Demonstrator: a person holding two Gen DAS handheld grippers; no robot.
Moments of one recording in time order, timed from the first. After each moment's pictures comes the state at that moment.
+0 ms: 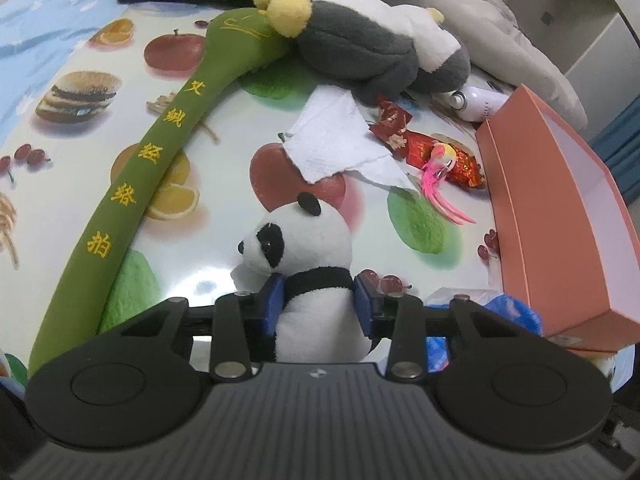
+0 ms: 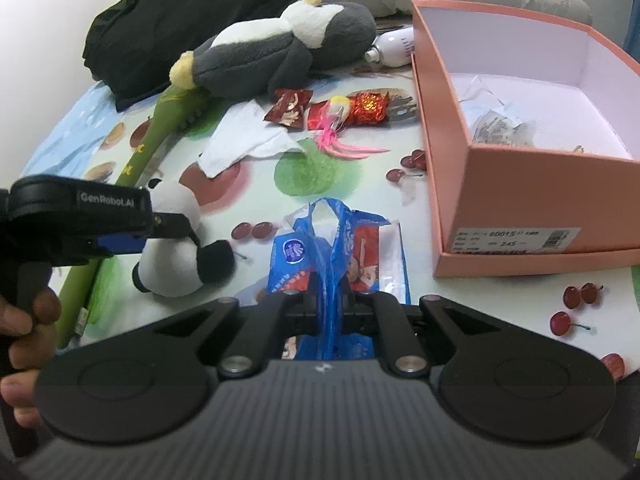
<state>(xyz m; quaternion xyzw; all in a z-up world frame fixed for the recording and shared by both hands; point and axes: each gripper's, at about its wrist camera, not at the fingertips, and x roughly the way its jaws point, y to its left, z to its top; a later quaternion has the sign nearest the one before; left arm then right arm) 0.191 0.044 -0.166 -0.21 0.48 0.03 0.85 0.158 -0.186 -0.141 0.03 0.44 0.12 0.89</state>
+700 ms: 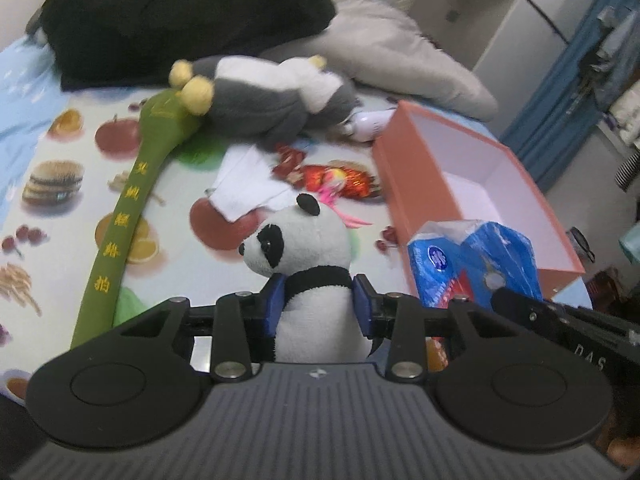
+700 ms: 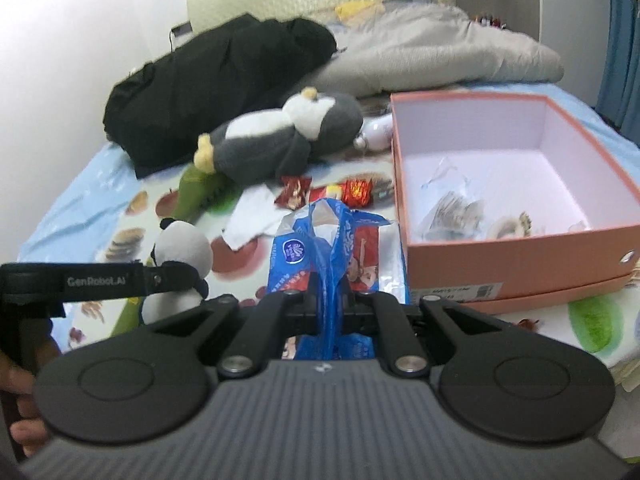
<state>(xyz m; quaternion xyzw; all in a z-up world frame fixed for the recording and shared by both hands) 0.124 0.017 -0.069 -0.15 0.41 -0.08 0.90 0.104 -0.210 -0.047 0.05 0.35 0.11 0.93</state>
